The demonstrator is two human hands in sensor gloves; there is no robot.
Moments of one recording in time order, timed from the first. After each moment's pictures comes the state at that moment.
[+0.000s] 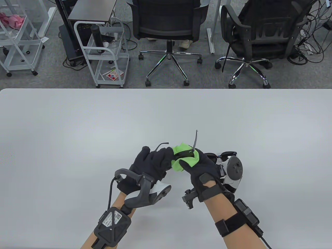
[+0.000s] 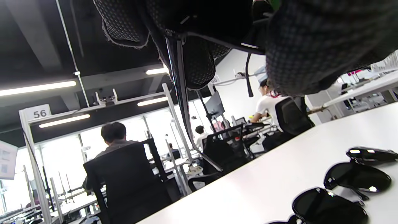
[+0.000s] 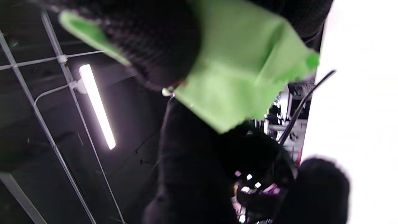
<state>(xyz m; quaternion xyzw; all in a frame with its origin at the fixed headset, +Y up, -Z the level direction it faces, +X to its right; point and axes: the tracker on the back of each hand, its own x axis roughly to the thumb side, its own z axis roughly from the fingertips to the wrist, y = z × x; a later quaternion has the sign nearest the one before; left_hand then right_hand) -0.097 -0.645 -0.251 0.27 -0.24 -0.12 0.92 0.118 -0.693 -0.288 0.10 -0.06 0.67 0.73</state>
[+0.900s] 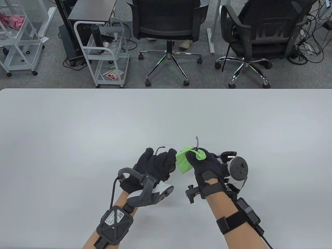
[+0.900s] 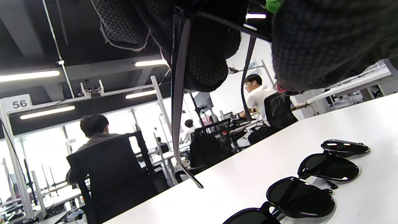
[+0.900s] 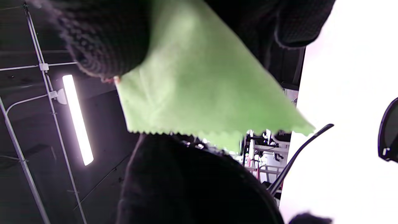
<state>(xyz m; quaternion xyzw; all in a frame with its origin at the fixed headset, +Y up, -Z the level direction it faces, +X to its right) -0.089 -0.656 -0.253 0.23 -0.27 -0.12 0.93 0.131 -0.706 -0.292 0.06 -0.06 0.68 0.73</state>
